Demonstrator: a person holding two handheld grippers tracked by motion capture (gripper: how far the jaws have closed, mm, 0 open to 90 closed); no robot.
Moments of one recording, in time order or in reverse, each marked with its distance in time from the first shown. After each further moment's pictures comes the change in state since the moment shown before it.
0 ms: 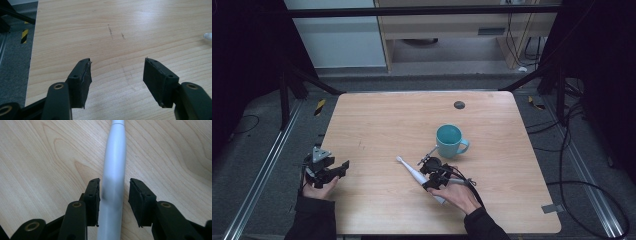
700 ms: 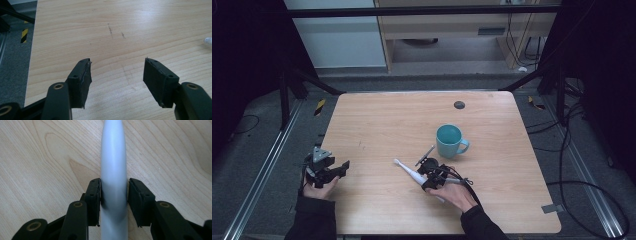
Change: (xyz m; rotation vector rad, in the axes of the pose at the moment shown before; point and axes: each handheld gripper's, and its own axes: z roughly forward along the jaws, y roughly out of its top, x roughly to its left) left arm 0.000 0.000 0.001 0.006 0.000 0.003; right arm -0.002 0.004 0.017 0.053 0.009 -0.002
